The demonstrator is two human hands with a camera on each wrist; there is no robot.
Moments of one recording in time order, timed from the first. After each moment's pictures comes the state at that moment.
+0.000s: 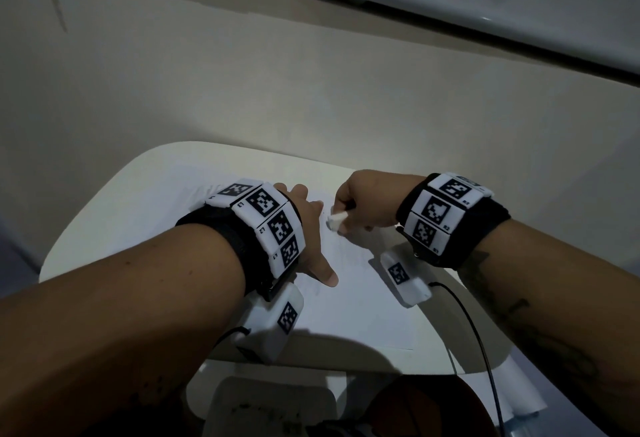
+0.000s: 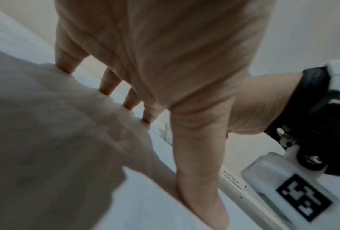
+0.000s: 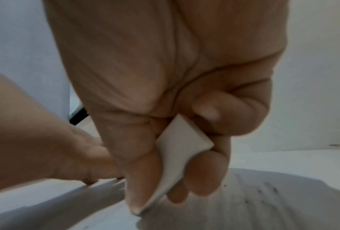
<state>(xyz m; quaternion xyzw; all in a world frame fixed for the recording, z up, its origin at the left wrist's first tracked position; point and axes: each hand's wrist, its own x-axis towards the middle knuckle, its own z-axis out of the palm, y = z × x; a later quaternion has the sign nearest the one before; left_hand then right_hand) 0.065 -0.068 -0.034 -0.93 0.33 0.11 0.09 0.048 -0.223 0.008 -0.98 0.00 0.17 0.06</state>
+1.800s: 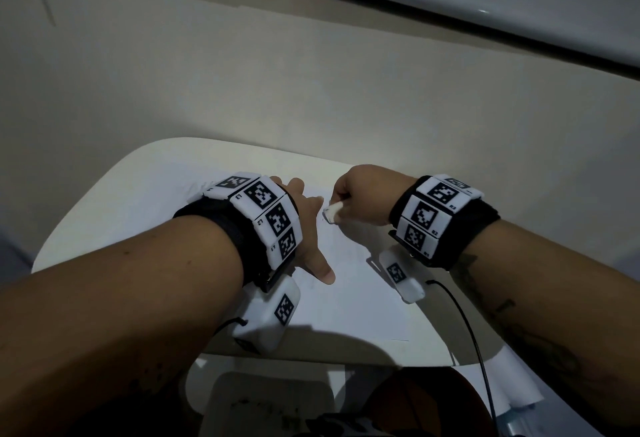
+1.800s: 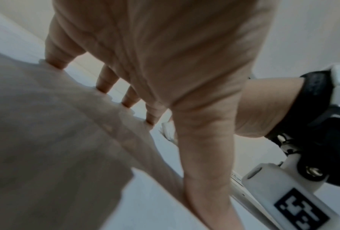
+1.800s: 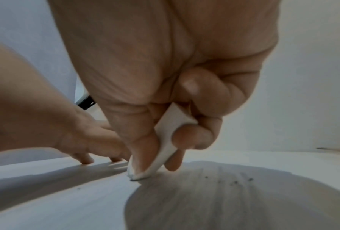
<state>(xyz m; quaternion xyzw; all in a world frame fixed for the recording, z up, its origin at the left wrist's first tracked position) 0.065 -0.074 -0.027 -0.93 0.32 0.14 0.10 0.043 -0.225 0.000 -0.99 0.01 0.11 0.07</state>
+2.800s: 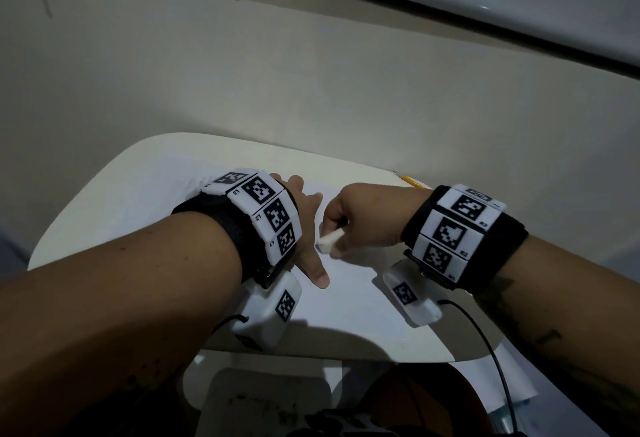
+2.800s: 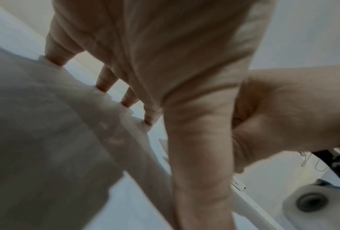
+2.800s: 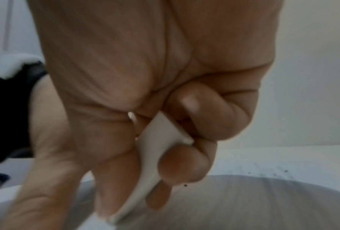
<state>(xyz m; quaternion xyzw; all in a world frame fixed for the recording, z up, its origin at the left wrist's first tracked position) 0.063 -0.072 -0.023 -0.92 0.34 0.15 0.11 0.012 -0.213 0.009 -0.97 -0.06 0.21 0.08</state>
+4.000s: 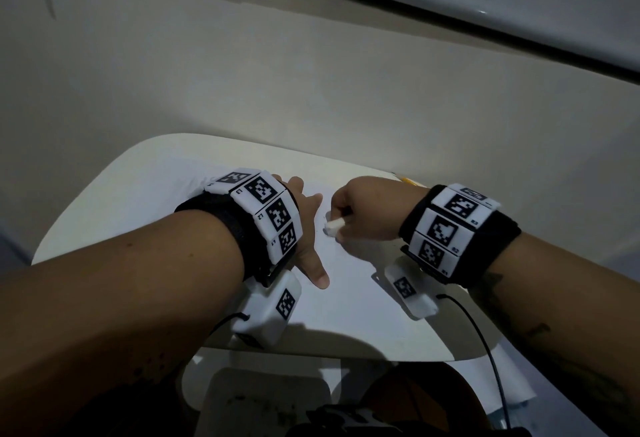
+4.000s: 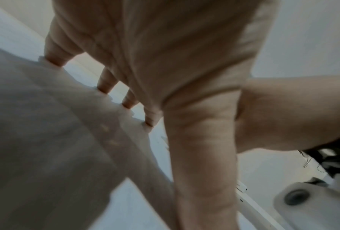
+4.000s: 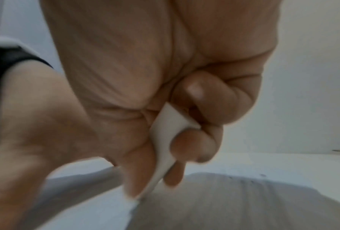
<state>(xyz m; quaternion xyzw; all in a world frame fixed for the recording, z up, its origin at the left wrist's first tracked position) 0.058 -0.070 -0.019 -0.92 0.33 0.15 0.12 0.018 -0.218 0.006 -0.99 -0.03 0.15 0.03</state>
